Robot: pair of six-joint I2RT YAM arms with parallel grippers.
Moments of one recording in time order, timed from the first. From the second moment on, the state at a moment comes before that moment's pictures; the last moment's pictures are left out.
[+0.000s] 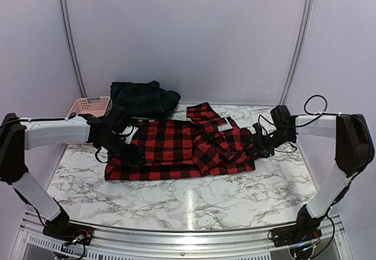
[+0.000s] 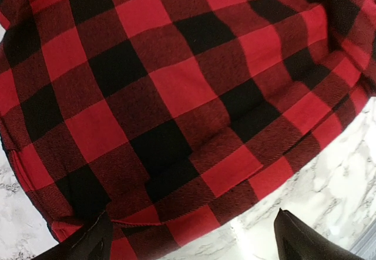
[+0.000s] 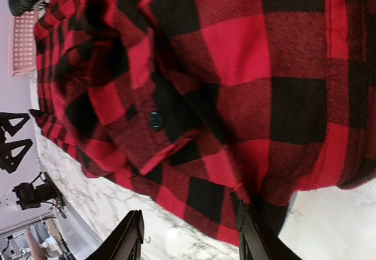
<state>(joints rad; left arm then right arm) -0.61 1.55 1.03 -0.59 0.08 -0.22 0.15 1.62 1.01 -0.54 -0.64 0.31</state>
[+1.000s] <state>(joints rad) -0.44 1.91 1.31 -0.63 -0.19 -0.24 0.21 1.77 1.00 -0.56 -0.45 0.19</state>
